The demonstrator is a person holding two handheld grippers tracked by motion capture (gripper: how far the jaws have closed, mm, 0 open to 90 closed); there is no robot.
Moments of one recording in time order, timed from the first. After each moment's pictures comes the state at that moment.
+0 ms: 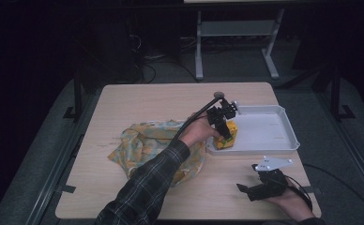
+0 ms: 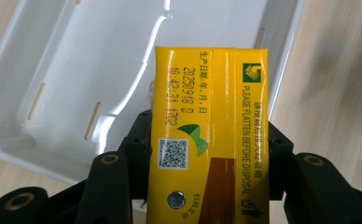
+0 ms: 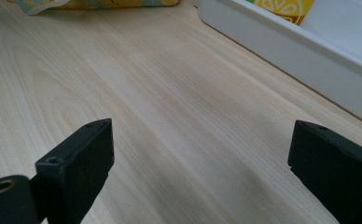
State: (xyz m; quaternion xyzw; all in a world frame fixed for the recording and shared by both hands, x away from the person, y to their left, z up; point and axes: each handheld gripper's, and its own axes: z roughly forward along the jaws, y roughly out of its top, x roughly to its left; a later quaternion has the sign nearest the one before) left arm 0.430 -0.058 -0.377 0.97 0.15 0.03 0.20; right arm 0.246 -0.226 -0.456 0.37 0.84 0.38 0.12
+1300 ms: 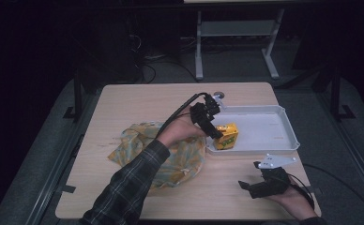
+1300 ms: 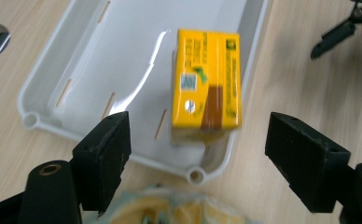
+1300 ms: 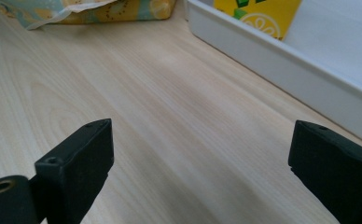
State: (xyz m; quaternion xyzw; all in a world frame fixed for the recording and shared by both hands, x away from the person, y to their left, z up) left arm 0.411 0.006 -0.341 0.95 0.15 0.03 0.28; right arm 0.249 -0.233 -0.449 0.38 0.83 0.39 0.12
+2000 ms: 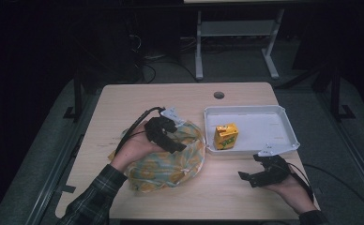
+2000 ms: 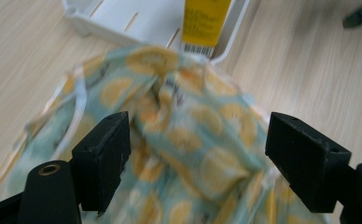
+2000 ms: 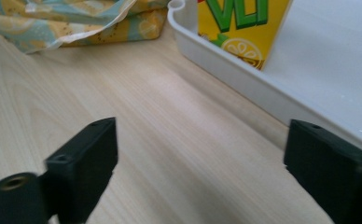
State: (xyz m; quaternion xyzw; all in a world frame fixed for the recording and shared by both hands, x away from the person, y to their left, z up) left arm 0.360 0.131 -0.346 0.93 0.20 0.05 0.31; right arm 0.273 -0.233 -0.428 0.39 0.83 0.38 0.11
